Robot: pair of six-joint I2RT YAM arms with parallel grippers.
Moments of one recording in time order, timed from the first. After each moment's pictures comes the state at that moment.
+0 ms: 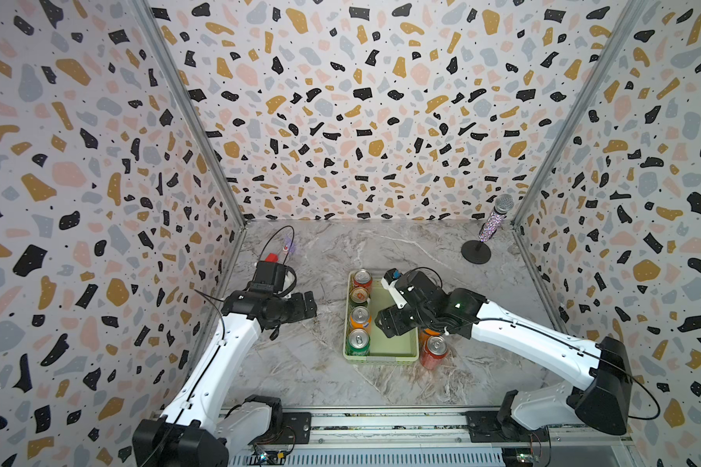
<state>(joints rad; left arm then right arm) -0.13 1.09 0.97 -0.95 0.17 -0.33 0.99 1.42 1.20 -0.69 -0.01 0.45</state>
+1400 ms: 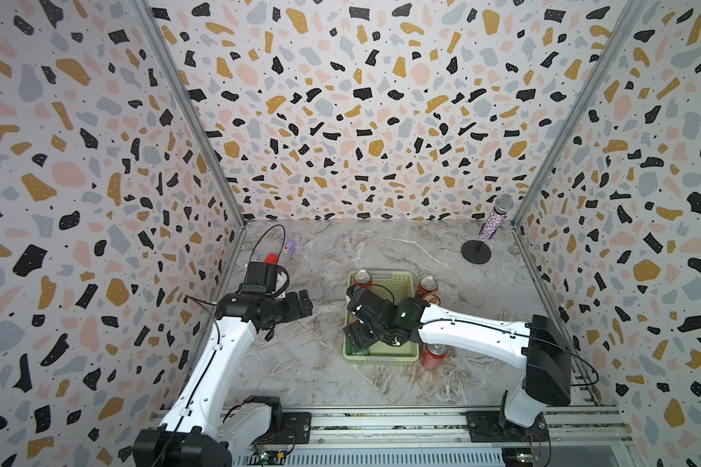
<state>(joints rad) -0.08 1.06 0.96 -0.95 0.20 -0.32 1.15 1.71 1.38 -0.68 0.10 0.50</state>
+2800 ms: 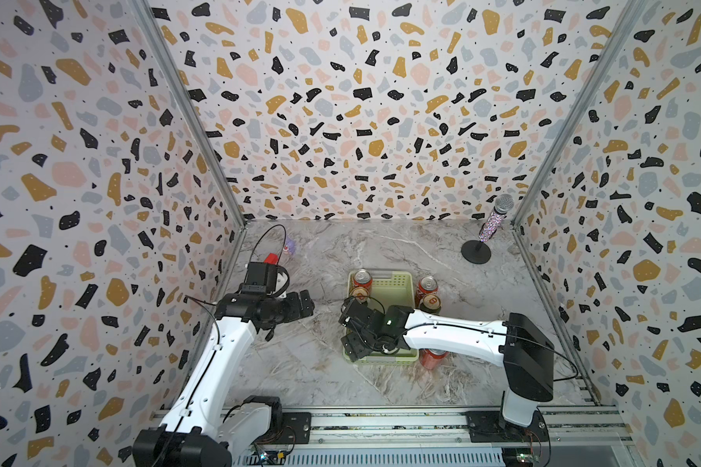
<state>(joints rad) -0.07 1.06 0.96 -0.95 0.23 -0.32 1.18 1.81 1.38 -0.71 0.13 0.56</state>
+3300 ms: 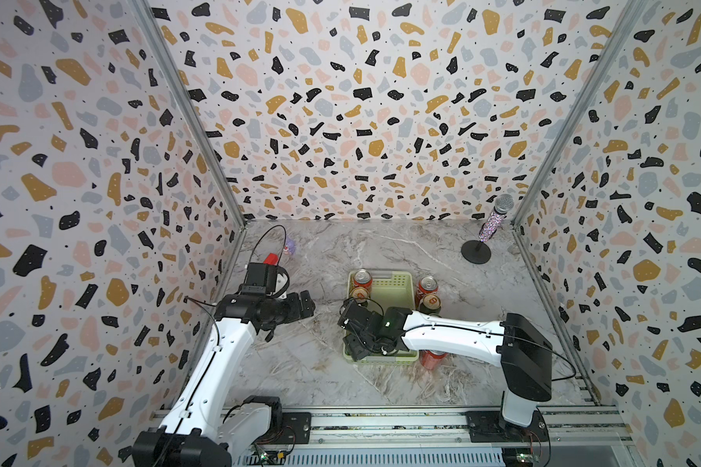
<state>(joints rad) -0.07 1.06 0.95 -0.95 0.25 -0.32 1.19 1.81 1.38 -0.70 0.16 0.57</state>
